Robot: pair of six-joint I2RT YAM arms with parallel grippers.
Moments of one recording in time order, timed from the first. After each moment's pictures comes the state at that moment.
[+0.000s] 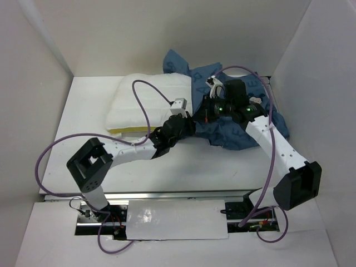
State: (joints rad) left arm -0.86 1.69 1.08 0.34 -0.35 -0.67; right arm 0.37 1.36 1.29 -0.51 -0.60 0.31
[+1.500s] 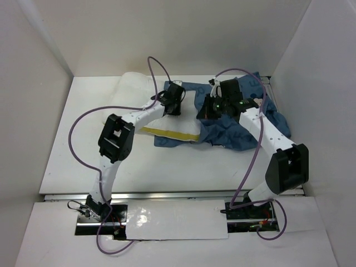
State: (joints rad) left arm -0.57 2.24 1.84 -0.45 -0.25 -0.37; right arm 0.32 1.52 1.29 -0.51 -0.43 0.35
